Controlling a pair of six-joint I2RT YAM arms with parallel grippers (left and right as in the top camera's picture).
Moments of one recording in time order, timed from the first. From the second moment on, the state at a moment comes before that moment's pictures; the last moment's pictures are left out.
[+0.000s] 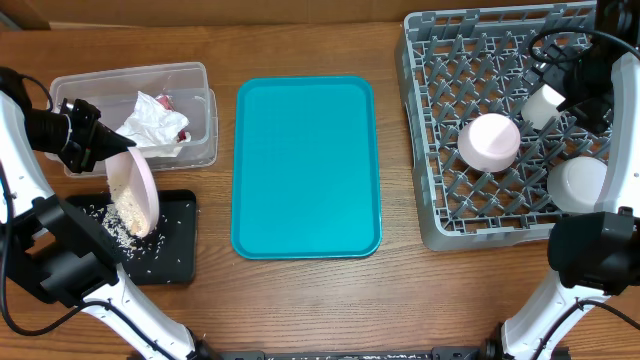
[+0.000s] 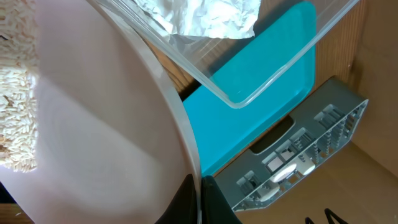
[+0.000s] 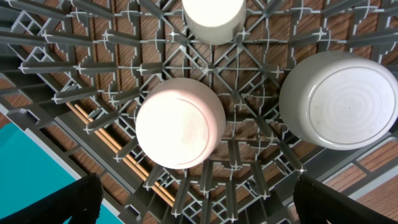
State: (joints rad) left arm 0.56 2.13 2.10 -1.69 0.63 -0.34; right arm -0.21 2.02 2.26 -1.60 0.01 0.51
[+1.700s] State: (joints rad) left arm 0.68 2.13 2.00 -1.68 0.78 -0.26; right arm -0.21 2.02 2.26 -1.60 0.01 0.51
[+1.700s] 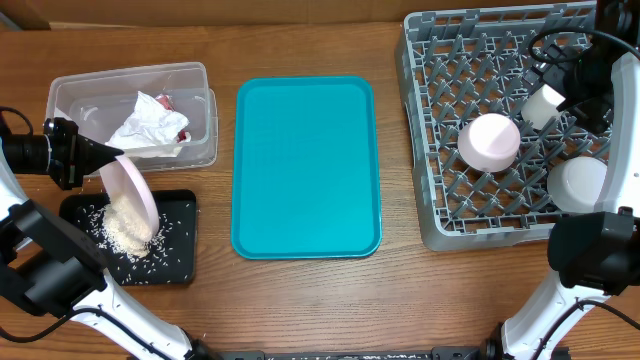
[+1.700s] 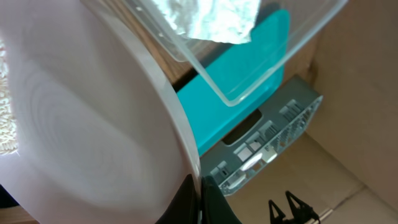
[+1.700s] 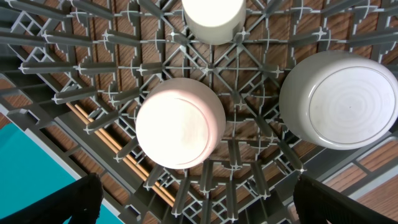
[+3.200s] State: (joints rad) left arm 0.81 2.13 1.88 -1.69 0.97 -0.10; right arm -0.21 2.02 2.26 -1.60 0.01 0.51
